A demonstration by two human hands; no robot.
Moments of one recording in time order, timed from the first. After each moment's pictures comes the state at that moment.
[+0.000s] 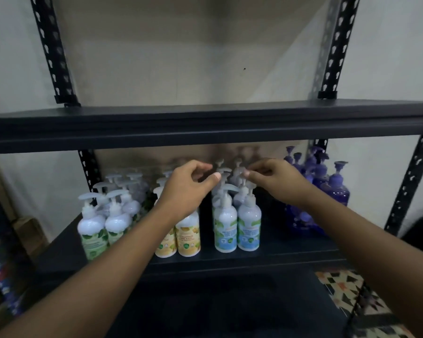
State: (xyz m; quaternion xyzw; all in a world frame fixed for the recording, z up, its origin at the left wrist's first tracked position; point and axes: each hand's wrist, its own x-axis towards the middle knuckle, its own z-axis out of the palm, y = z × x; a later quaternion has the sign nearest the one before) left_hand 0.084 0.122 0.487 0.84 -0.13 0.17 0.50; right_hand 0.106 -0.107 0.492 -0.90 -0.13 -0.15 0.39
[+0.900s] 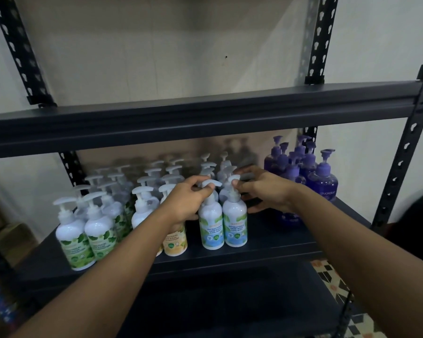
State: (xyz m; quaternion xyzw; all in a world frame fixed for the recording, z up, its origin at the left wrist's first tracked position) left_hand 0.122 0.089 0.448 0.80 -0.04 -0.03 0.60; right_hand 0.129 -0.128 0.459 -0.79 -0.06 0.10 0.61
